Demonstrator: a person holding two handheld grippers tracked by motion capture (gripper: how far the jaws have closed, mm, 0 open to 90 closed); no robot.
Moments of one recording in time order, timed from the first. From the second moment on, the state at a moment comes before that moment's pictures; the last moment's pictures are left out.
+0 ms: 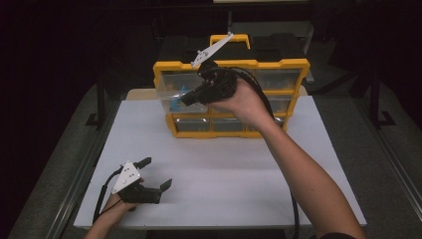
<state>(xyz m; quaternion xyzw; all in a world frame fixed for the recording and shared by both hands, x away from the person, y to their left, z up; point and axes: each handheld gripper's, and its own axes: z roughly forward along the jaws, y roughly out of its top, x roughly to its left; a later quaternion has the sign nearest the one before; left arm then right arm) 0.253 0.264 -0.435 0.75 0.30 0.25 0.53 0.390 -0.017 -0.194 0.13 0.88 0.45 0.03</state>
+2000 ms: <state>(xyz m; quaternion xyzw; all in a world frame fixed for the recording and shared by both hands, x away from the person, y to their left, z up) 0.253 0.264 -0.435 0.75 0.31 0.24 0.53 0.444 -0.005 -0.193 0.20 0.86 0.46 0.08</state>
